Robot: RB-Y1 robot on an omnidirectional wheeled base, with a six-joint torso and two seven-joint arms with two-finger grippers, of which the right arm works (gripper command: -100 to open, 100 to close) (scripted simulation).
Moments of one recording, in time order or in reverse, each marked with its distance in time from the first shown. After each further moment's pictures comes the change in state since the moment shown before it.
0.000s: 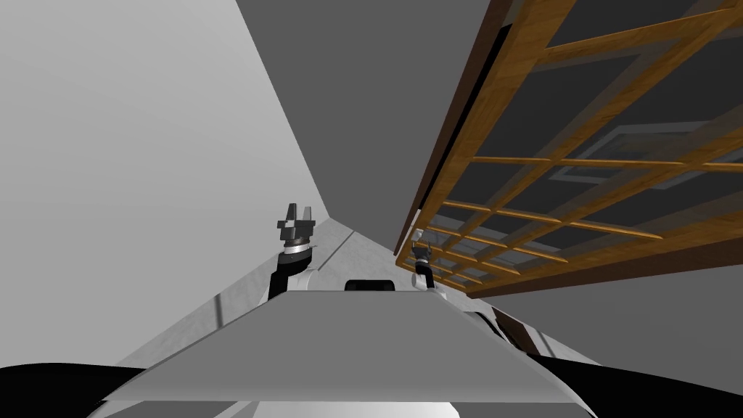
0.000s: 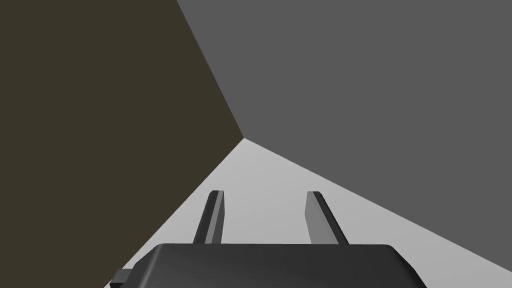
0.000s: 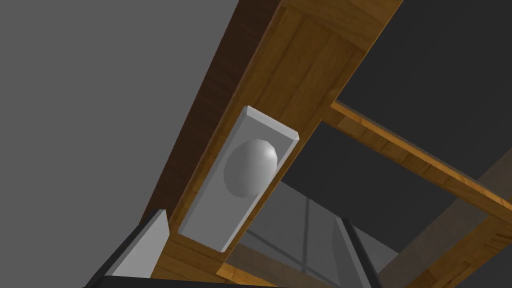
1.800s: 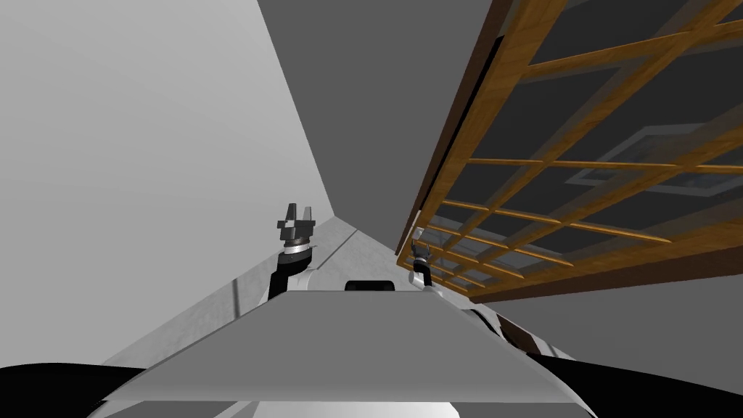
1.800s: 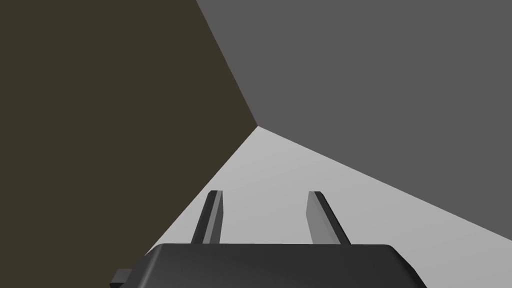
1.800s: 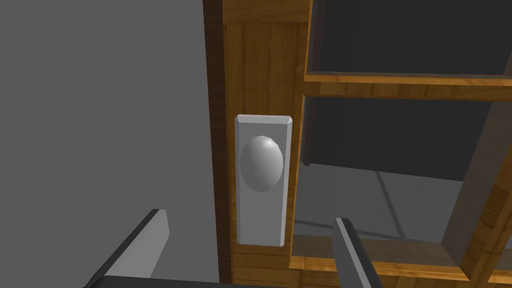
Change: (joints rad) arm -0.011 0.017 0.033 -0.018 -0.120 0.016 -0.383
